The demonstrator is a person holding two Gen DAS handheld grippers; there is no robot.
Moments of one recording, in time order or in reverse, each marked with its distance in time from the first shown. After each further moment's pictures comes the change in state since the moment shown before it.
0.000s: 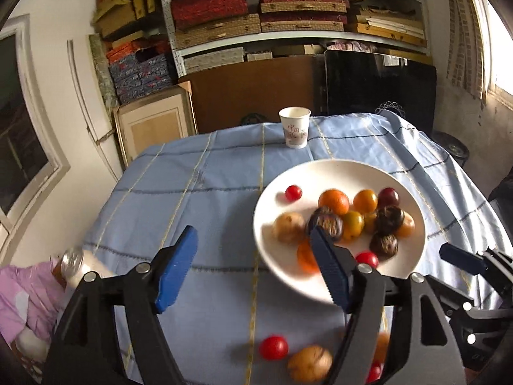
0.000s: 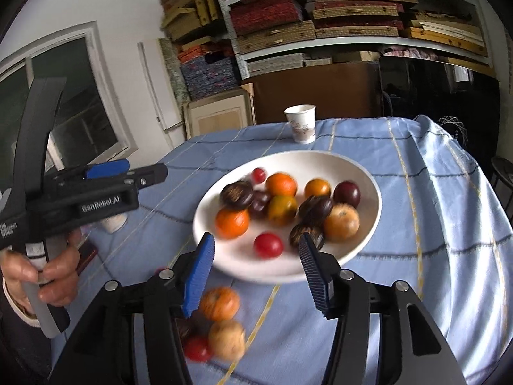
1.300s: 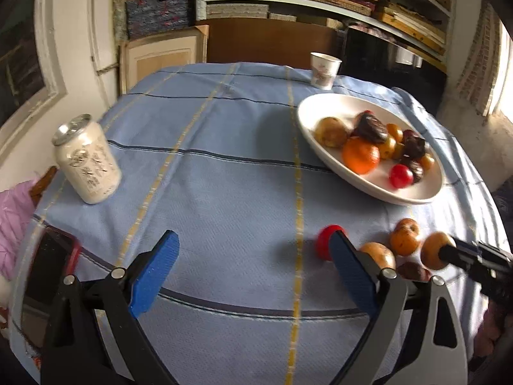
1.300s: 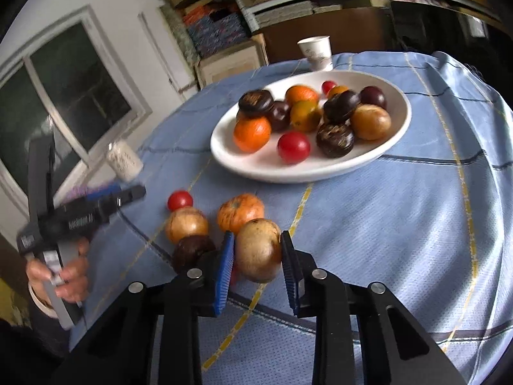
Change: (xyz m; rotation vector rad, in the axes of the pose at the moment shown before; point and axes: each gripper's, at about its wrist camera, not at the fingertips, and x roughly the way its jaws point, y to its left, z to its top) left arm 0.015 0.069 -0.102 -0.163 0.164 -0.117; right arm 0.018 -0.001 -0.052 0.094 0.195 0.109
